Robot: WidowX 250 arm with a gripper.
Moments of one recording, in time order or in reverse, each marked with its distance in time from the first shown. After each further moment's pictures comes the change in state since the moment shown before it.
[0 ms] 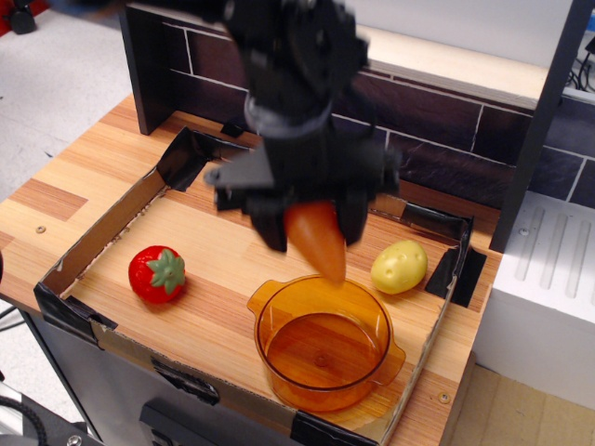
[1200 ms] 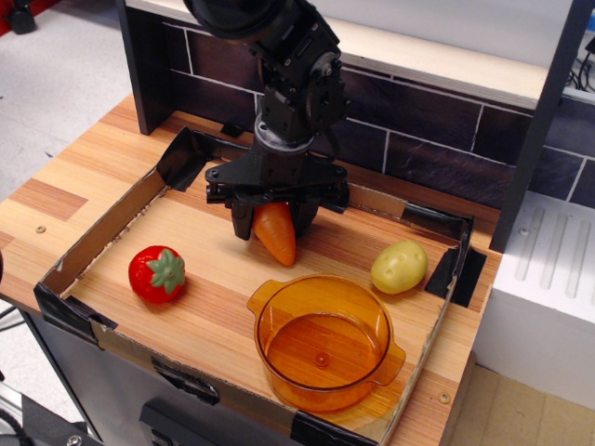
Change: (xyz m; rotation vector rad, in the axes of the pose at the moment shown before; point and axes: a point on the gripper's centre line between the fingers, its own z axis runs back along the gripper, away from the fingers) arm 0.062 0.035 -0.095 0.262 -0.008 0.063
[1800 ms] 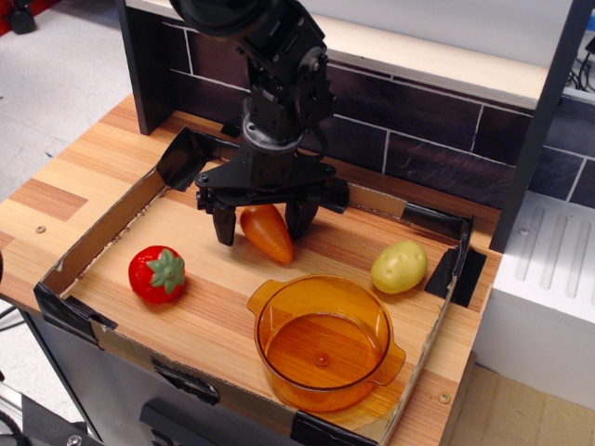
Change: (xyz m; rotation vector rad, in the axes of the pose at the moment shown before) arm -0.001 0.006 0.001 0.002 0.042 0.069
